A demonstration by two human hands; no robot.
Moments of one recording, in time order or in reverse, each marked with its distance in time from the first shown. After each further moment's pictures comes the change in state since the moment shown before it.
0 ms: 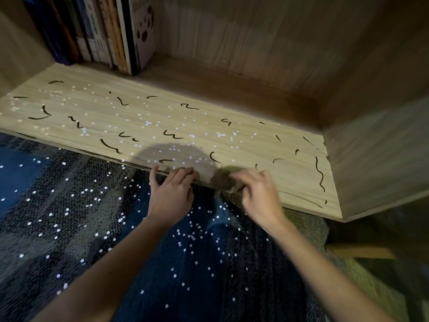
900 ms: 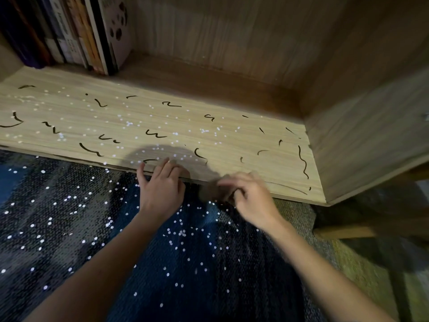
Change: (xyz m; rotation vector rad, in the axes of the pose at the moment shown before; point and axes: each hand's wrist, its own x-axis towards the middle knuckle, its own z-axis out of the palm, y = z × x) left_hand 0.011 0.011 -0.008 -0.045 -0.097 -0.073; right_hand -0.022 0.002 -0.012 0.185 -0.078 0.039
